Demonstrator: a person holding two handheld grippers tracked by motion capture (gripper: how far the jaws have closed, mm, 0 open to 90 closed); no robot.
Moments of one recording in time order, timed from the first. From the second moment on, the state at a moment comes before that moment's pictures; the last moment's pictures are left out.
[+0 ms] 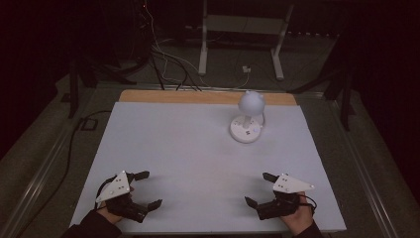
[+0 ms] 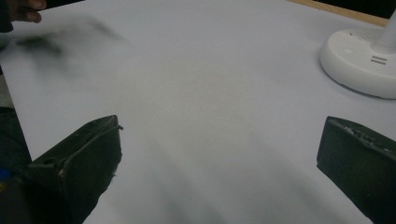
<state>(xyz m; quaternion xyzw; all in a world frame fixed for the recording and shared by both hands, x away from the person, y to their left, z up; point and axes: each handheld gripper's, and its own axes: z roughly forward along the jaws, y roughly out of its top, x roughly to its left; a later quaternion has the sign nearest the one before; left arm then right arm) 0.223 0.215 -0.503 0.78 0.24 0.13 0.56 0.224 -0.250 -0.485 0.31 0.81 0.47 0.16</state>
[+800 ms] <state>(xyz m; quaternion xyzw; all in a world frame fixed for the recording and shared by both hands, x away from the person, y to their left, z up) 0.224 0.212 -0.504 0.78 0.24 0.12 0.56 0.237 -0.248 -0.459 0.32 0.81 0.46 0.17</state>
